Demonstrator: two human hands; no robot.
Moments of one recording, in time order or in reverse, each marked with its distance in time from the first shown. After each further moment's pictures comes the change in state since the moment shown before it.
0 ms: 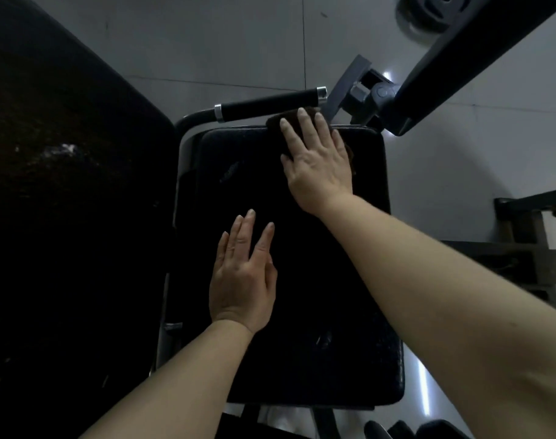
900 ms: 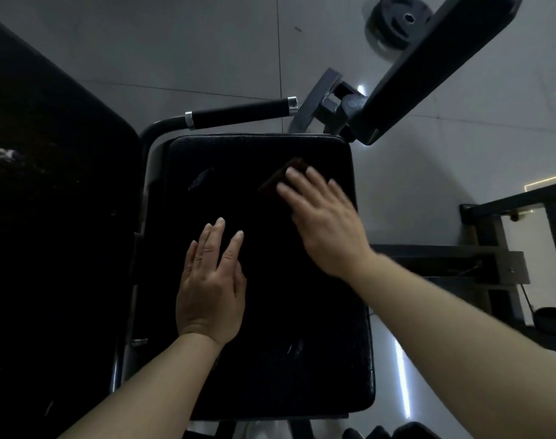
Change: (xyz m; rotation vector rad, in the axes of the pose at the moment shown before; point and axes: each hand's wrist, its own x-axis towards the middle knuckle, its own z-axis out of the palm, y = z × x) left_hand 0.000 -0.001 0.002 -0.008 0.040 -0.001; right_hand -0.076 0.054 0.003 0.017 0.014 -0.217
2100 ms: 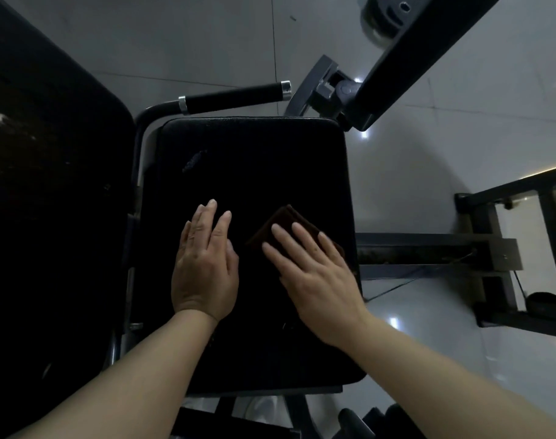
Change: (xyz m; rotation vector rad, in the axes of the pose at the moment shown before) left_hand 0.000 0.002 -0.001 -0.052 0.037 -0.024; right_hand -0.098 -0.044 0.021 -0.050 -0.073 -0.077
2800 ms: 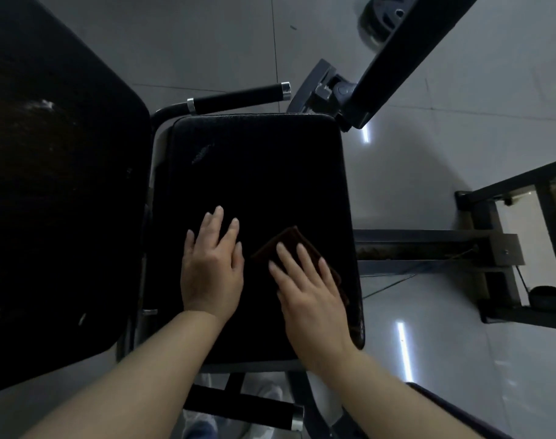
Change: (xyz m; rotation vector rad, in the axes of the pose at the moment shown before) left_hand -0.028 0.008 -0.016 0.005 -0.062 -0.028; right_hand -0.038 -0.054 0.007 0.175 0.004 0.236
